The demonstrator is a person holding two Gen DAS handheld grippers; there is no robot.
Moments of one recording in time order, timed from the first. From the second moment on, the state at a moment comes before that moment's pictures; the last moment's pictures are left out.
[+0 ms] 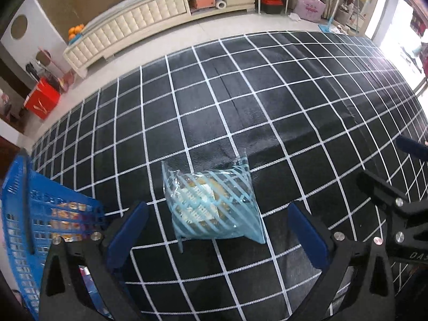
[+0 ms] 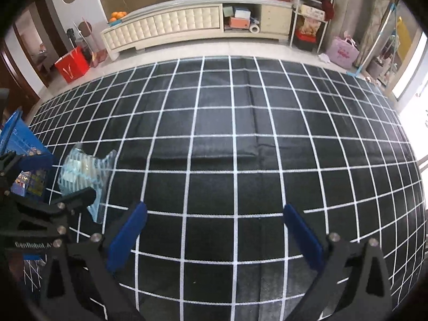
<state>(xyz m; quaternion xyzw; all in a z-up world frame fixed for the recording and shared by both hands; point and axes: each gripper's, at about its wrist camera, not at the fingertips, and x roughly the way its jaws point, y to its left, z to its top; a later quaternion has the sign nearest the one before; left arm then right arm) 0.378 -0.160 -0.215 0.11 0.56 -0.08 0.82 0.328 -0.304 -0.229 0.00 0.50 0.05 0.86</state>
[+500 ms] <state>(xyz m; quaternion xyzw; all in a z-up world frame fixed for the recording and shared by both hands) 0.405 -0.161 -0.245 0.10 0.58 -0.08 0.81 0.335 -0.303 -0.244 0.02 0.52 0.05 0.85</state>
